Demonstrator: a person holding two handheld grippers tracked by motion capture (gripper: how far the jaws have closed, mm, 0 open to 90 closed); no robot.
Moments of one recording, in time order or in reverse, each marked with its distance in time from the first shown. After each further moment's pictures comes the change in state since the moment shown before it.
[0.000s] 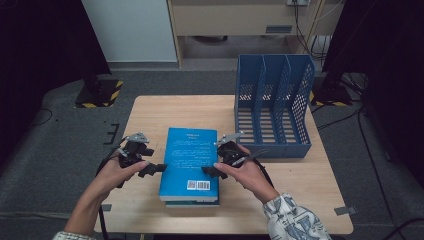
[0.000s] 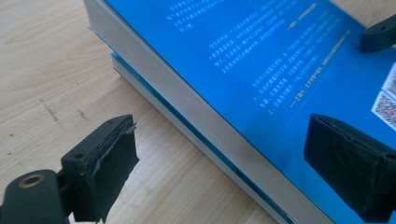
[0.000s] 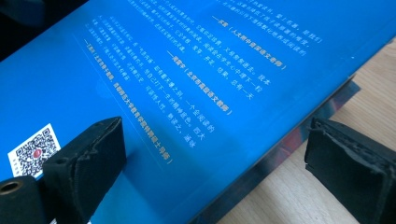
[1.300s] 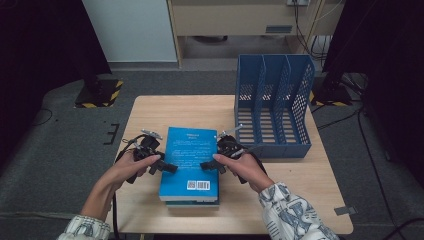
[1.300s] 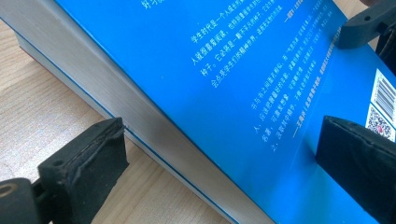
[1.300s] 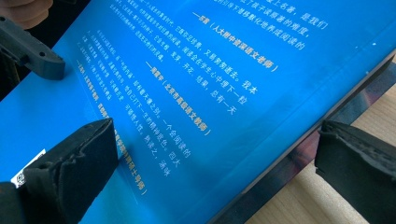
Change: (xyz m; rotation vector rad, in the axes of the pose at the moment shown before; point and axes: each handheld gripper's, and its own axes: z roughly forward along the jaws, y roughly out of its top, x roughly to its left) left arm 0.022 0.013 0.044 0.116 -0.249 -0.083; right arm -0.026 0.008 0.020 0.059 0.137 0.131
